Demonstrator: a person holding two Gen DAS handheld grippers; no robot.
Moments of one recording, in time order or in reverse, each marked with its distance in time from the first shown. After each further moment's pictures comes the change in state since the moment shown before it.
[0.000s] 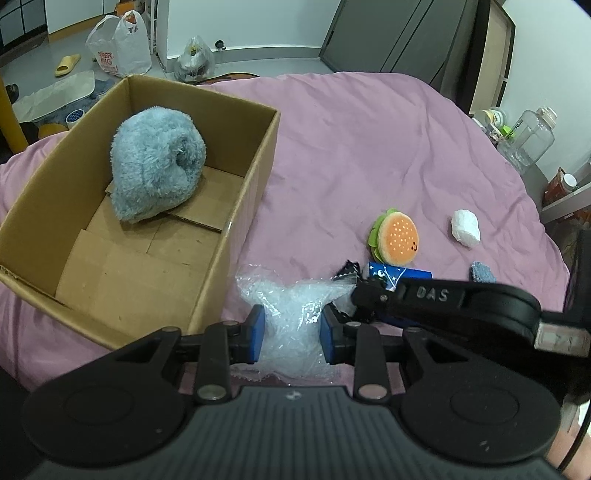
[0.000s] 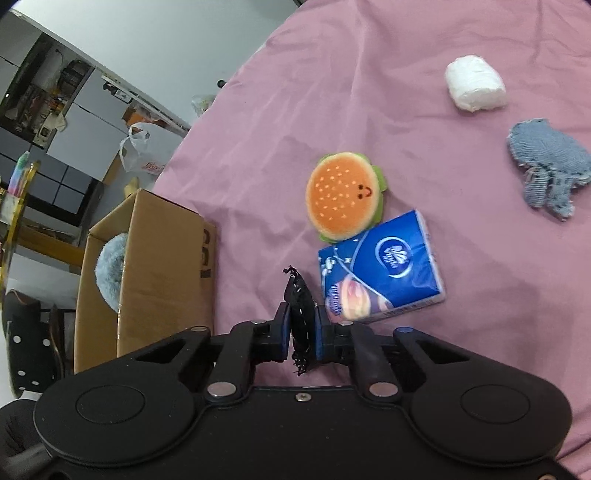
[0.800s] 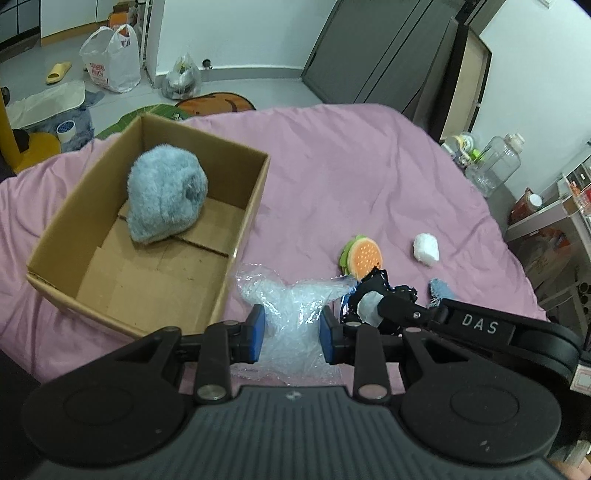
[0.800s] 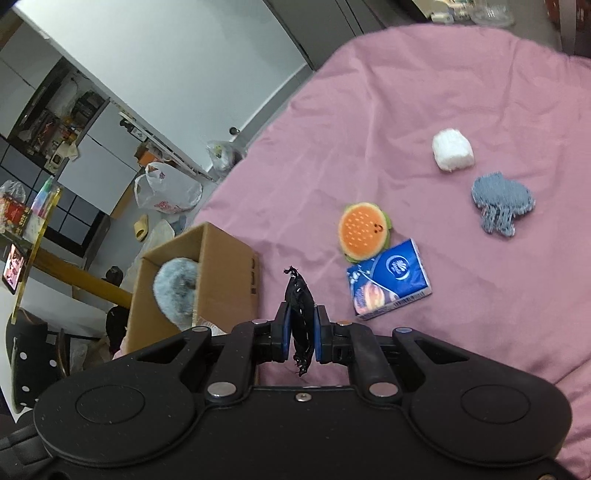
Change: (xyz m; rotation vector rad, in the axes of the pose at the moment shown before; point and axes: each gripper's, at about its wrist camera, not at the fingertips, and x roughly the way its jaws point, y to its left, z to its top) left arm -0.058 0.013 0.007 -0.015 -0.058 -0.094; right arm -0.081 0.045 -0.025 -0.012 -0.160 -0.007
